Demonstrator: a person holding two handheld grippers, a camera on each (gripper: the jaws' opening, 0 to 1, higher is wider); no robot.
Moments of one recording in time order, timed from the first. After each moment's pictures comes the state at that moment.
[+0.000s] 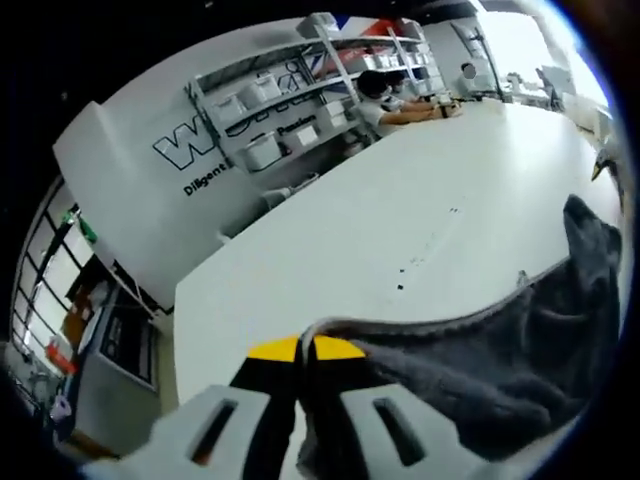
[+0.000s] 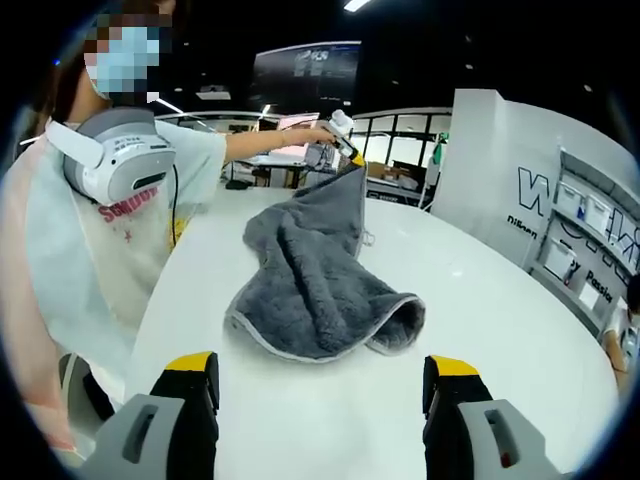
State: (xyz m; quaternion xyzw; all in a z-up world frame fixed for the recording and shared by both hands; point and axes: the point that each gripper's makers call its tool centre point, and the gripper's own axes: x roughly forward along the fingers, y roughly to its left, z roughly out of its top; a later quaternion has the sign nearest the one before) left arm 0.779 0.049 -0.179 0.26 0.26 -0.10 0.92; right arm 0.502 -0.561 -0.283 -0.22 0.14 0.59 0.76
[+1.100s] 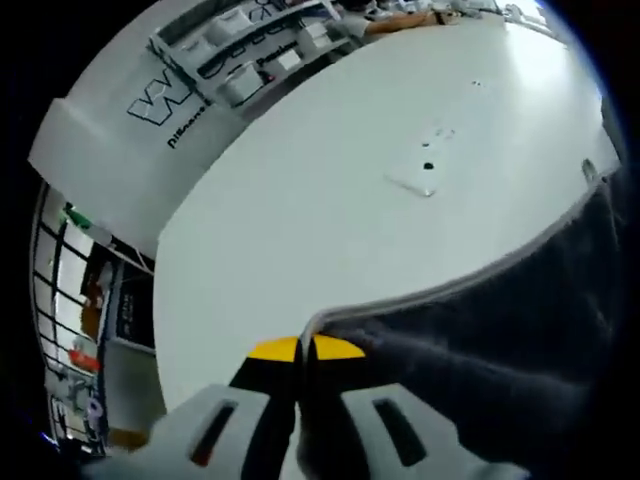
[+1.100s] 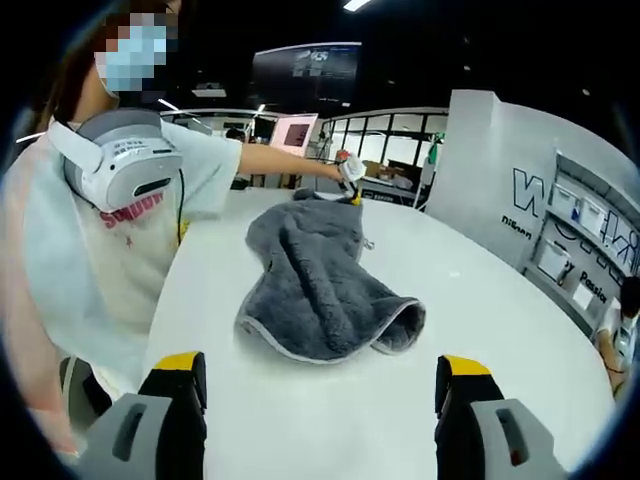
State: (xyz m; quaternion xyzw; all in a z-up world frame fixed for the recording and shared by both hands) left arm 0.800 0.070 -0.314 0.36 0.38 -0.06 0.85; right arm 0.487 -0.563 -0.272 -0.23 0.14 0.58 0.77
